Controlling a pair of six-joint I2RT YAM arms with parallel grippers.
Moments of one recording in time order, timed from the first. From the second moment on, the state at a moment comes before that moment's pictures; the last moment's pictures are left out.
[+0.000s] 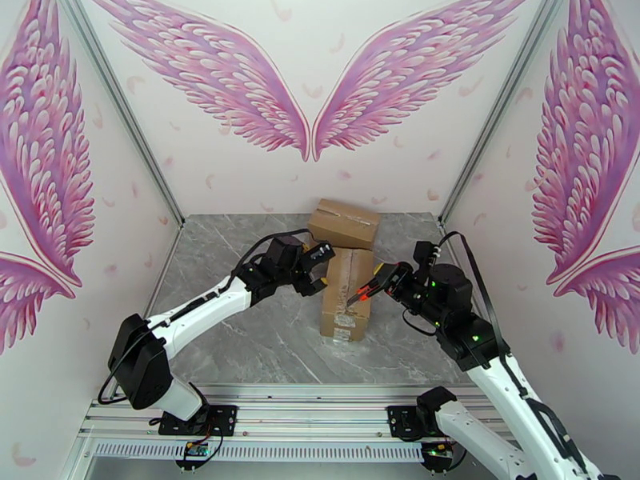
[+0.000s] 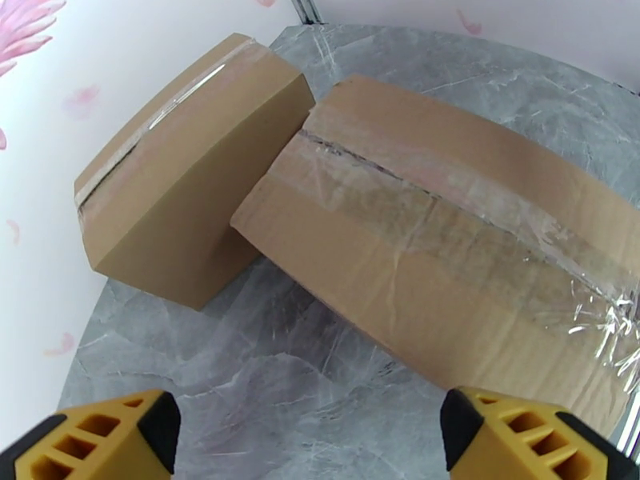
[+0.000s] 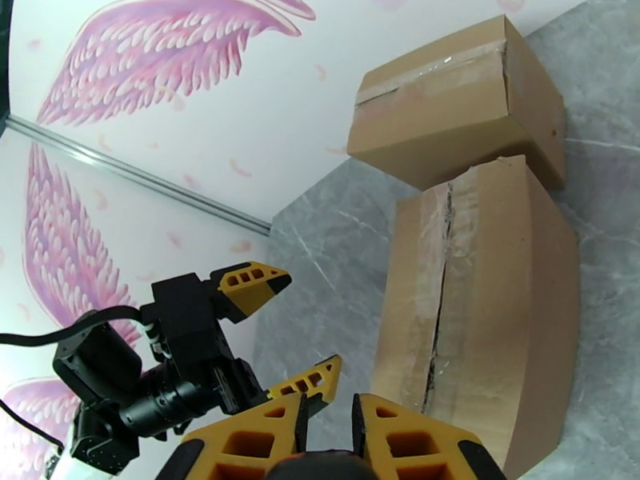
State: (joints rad) left arm -0.72 1.57 1.28 -0.31 0.06 0.41; right arm 0.34 0.79 0.92 -0.49 -0.15 0.87
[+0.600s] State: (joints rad) left arm -0.74 1.57 1.23 -0.30 0.20 0.20; right arm 0.29 1.16 1.11 -0.60 0.21 0.39
